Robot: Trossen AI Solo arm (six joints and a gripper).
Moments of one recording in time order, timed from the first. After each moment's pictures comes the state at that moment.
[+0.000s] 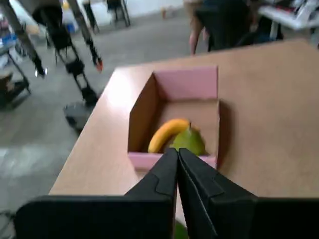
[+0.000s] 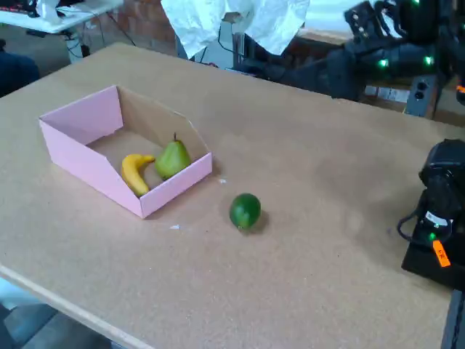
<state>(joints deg) 0.1 30.8 31.8 -19.2 -8.4 9.2</state>
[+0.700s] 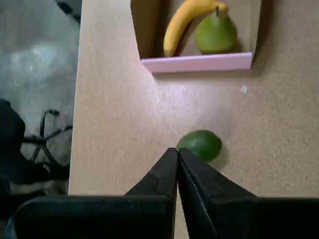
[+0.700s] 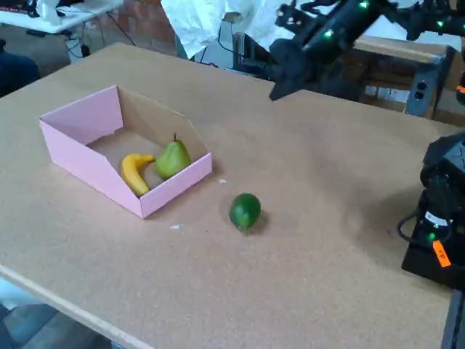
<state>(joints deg) 1.6 65.1 59.6 -47.3 -16.0 13.2</state>
